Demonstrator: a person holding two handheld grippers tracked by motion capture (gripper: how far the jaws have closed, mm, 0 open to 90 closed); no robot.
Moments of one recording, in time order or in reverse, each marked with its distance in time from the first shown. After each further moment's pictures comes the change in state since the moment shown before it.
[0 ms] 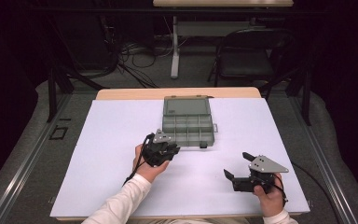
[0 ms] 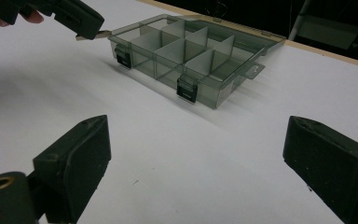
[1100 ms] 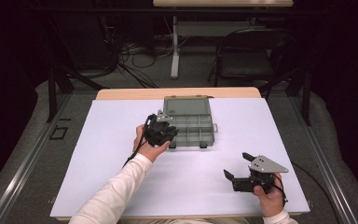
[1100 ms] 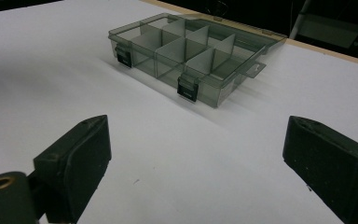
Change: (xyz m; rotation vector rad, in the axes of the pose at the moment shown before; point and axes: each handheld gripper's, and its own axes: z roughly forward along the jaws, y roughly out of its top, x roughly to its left) left arm 0.025 0.050 0.005 0.033 0.080 0.028; right arm 0.000 -0.001 0.000 0.004 -0.001 0.004
